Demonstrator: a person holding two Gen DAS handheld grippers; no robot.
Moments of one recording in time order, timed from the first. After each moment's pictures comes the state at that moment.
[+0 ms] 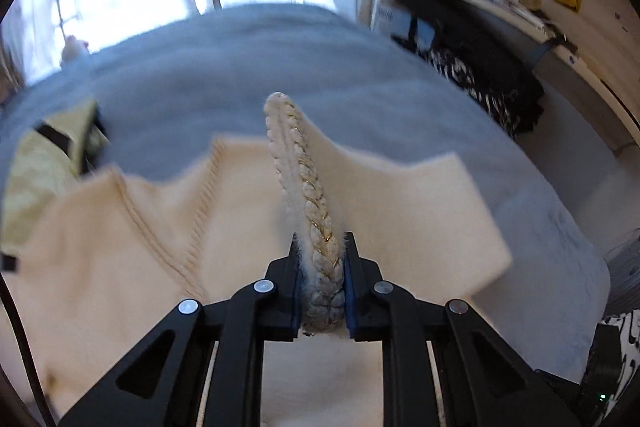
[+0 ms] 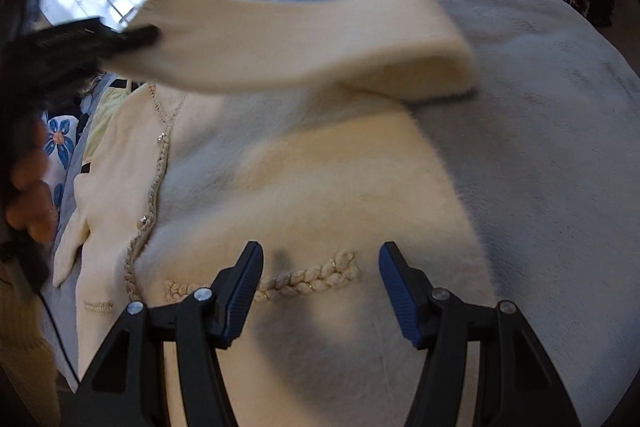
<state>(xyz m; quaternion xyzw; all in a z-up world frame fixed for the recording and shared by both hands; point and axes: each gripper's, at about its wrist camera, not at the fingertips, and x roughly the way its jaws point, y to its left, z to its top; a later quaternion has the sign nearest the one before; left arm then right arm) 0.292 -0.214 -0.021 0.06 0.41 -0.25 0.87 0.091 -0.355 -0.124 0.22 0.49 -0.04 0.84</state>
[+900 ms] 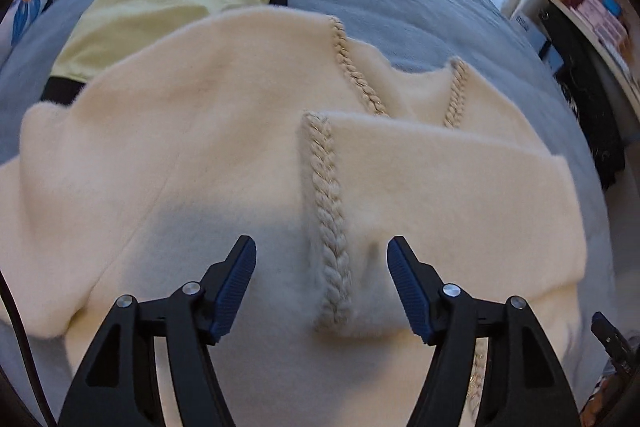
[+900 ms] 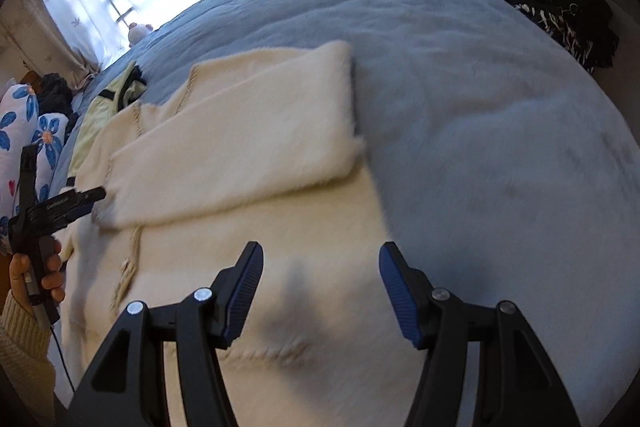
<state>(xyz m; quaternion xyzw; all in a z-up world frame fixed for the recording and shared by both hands) 0.355 -0.013 -0.130 -0.07 0.55 -0.10 0.83 0.135 -0.400 -0.104 0.17 0.48 -0.06 0.86</state>
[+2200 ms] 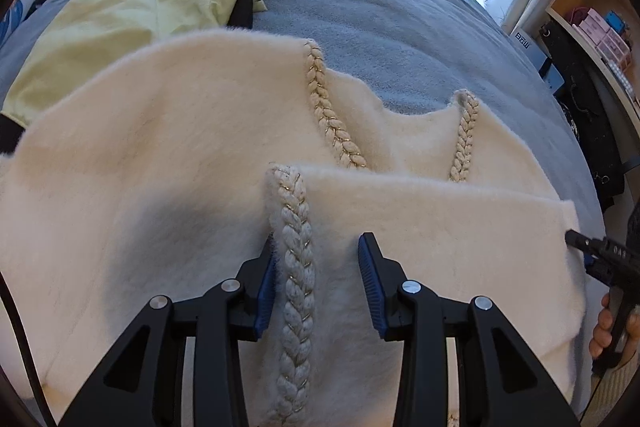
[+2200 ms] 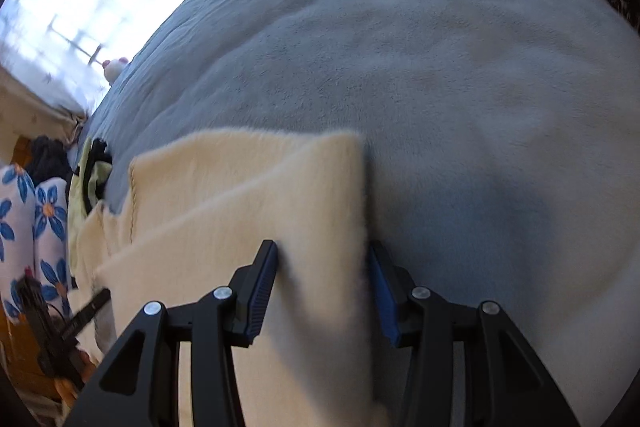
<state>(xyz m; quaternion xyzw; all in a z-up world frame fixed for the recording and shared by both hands) 0.406 -0.035 -0.155 -0.08 0.52 -0.11 0.84 0.323 -0.467 -0.158 0.28 0.51 -0.02 0.81</state>
